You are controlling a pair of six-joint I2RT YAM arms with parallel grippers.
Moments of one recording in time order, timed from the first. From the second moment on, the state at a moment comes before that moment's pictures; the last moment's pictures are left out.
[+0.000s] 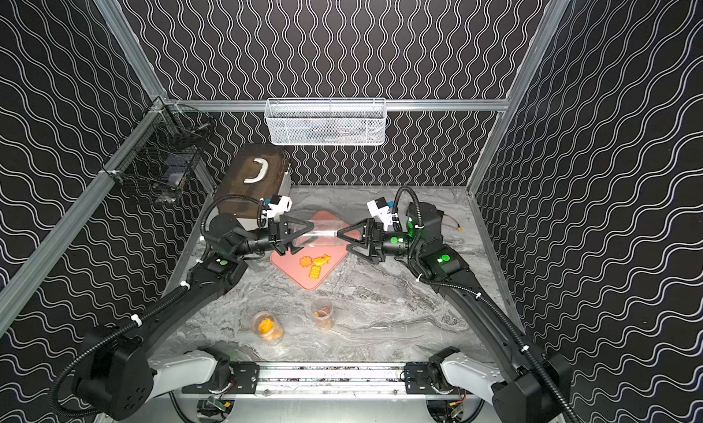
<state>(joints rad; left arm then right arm) -0.31 1.23 0.82 0.60 1.01 -1.48 0.45 1.13 1.04 -0.14 -0.94 1.08</state>
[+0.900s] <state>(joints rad) -0.41 1.26 0.83 0.62 0.98 -1.46 0.49 1.15 1.03 -0.08 -0.93 1.14</state>
